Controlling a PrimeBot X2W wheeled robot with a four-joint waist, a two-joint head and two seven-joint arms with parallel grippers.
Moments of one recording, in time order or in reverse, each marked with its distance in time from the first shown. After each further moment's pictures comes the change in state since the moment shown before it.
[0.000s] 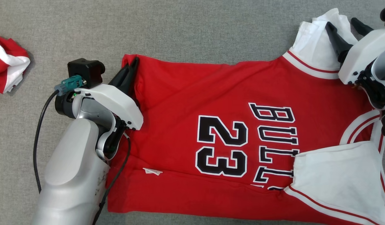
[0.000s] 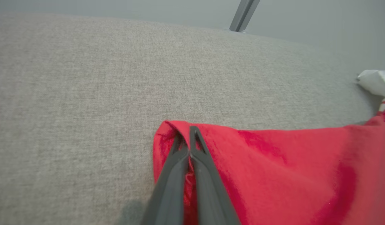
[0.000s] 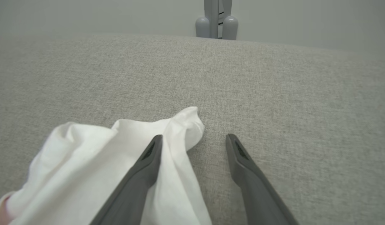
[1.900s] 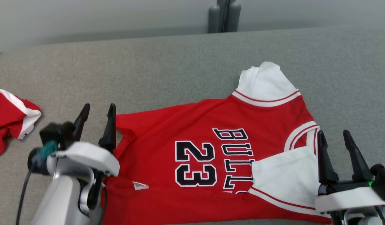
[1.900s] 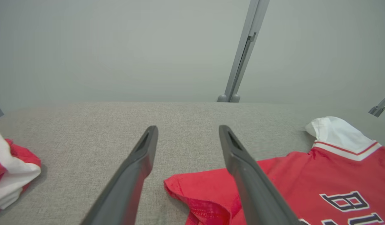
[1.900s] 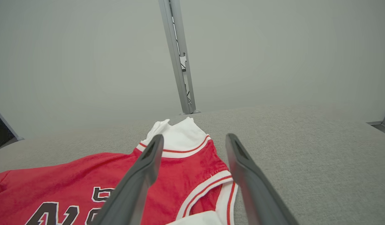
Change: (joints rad) left arm 0.378 0.039 0.127 -0.242 0.106 0.113 -0.136; right arm 0.919 0.328 -0.391 -0.644 -0.320 0.000 -0.388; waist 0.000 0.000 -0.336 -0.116
